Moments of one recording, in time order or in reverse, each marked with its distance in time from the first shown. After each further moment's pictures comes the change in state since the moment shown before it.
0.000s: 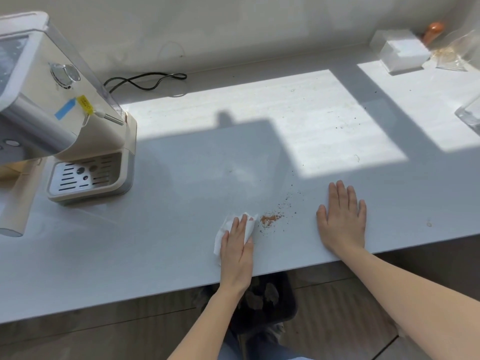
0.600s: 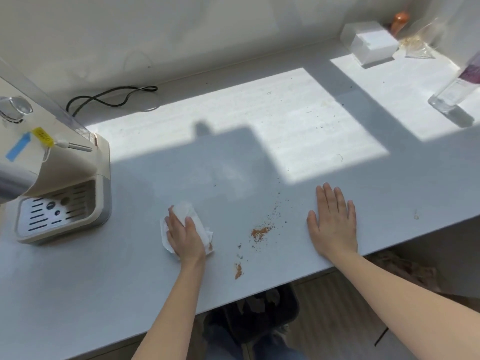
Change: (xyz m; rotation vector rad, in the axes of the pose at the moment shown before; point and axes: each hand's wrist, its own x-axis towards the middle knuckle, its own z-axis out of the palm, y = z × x) left_hand 0.092 -0.004 -0.056 -0.139 0.448 -0.298; right_hand 0.000 0.001 0.000 -0.038 -0.018 0.012
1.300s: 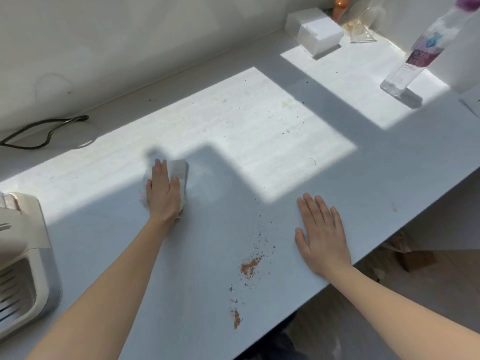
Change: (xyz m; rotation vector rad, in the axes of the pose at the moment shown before) left_hand 0.149 0.095 0.083 0.455 -0.377 0.544; right_hand 0.001 -0.003 -0.004 0.005 -0.045 0.051
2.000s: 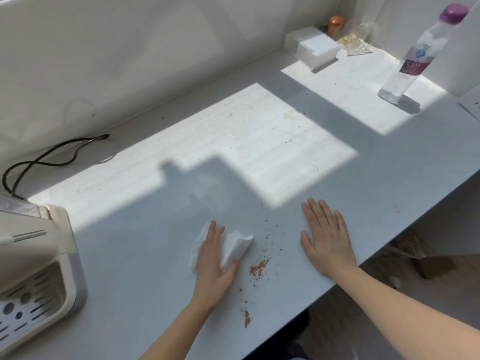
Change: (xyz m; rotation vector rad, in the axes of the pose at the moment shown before) left_hand -0.162 0.004 0.014 -0.130 -0.275 0.253; right_hand -0.001 -0.001 -0.003 0.006 -0.001 0.008
